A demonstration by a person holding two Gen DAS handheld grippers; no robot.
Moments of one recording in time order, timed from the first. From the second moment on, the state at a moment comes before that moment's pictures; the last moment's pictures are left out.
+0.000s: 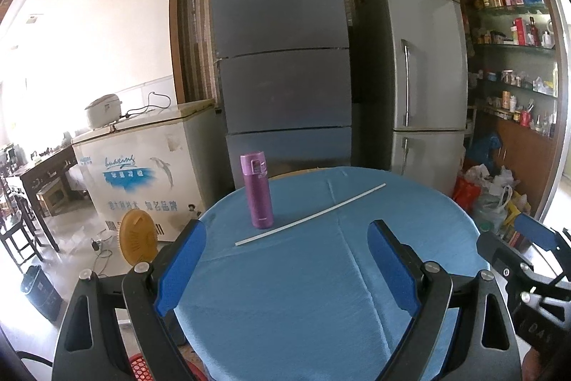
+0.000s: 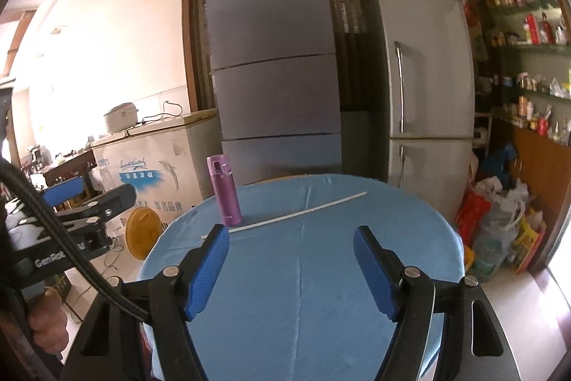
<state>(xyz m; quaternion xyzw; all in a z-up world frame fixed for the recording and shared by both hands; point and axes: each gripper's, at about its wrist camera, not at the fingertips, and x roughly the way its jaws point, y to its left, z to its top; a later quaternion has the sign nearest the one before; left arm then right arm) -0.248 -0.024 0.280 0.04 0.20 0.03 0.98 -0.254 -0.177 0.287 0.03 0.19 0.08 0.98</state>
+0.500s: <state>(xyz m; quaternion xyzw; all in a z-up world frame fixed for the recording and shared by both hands) -0.247 -0.027 0.278 0.04 0.20 0.03 0.98 -0.249 -0.193 0.286 0.06 0.20 0.06 0.98</state>
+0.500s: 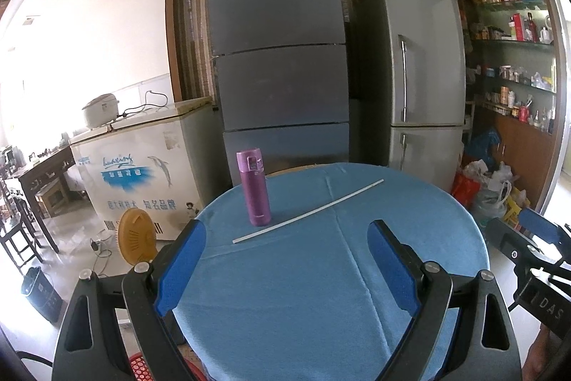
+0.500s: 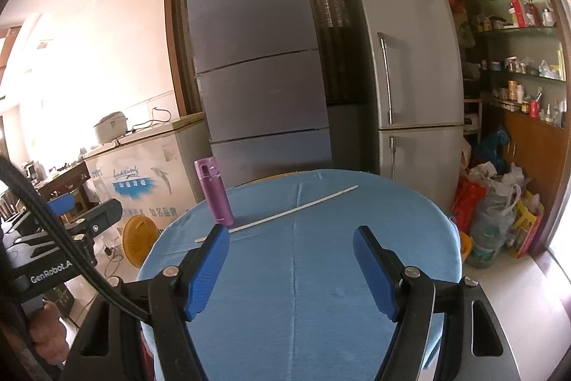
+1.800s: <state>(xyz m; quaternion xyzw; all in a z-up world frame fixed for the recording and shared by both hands) -0.199 -0.063 0.251 0.07 0.25 0.00 0.97 -0.204 -0.233 0.254 0.10 0.23 0.04 0.97</state>
